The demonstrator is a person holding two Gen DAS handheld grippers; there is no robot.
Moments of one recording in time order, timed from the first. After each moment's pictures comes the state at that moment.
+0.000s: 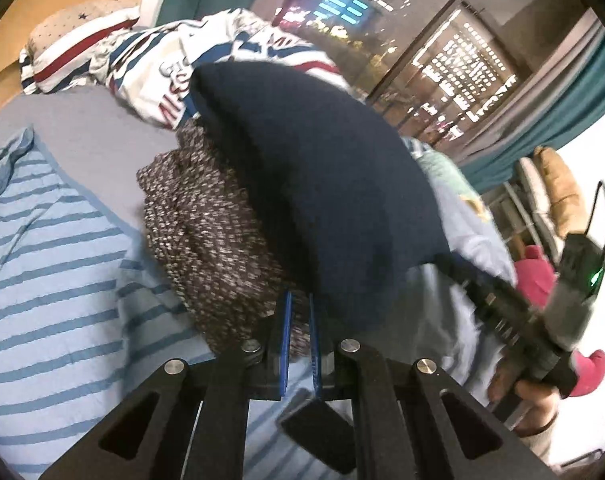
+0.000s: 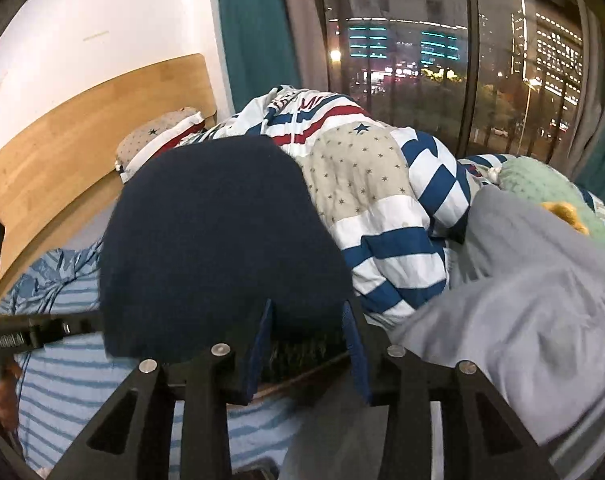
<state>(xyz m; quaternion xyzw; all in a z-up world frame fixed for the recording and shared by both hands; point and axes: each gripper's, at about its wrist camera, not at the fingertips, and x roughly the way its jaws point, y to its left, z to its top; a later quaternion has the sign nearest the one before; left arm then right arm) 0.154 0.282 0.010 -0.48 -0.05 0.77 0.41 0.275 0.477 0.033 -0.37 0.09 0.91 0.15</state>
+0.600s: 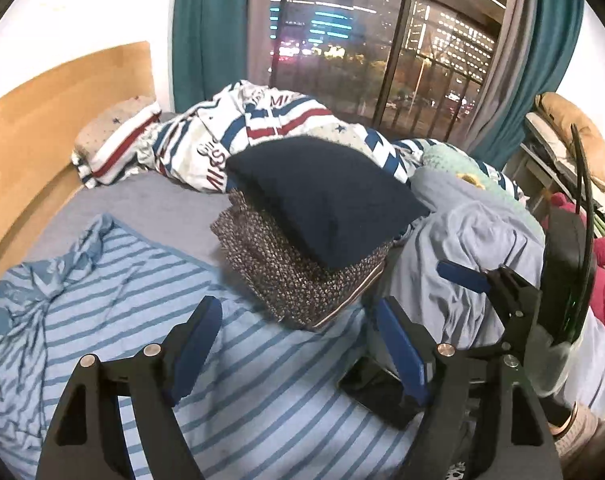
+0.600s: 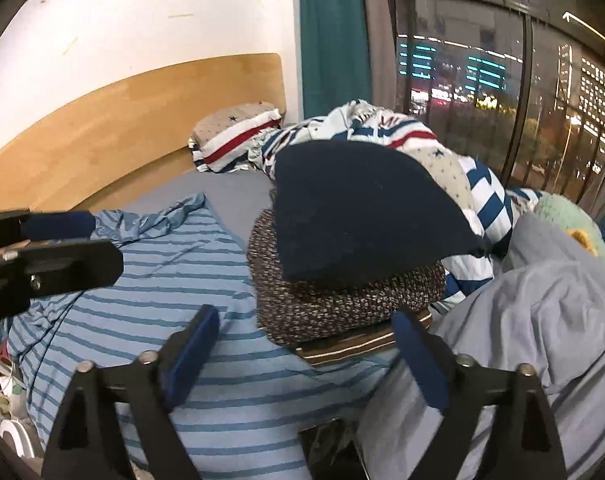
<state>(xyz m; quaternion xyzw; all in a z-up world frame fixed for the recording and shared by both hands) 0.246 0.215 0.104 -0.38 0.08 0.85 0.36 0.316 0.345 0.063 -0.35 0.03 0.93 0.08</state>
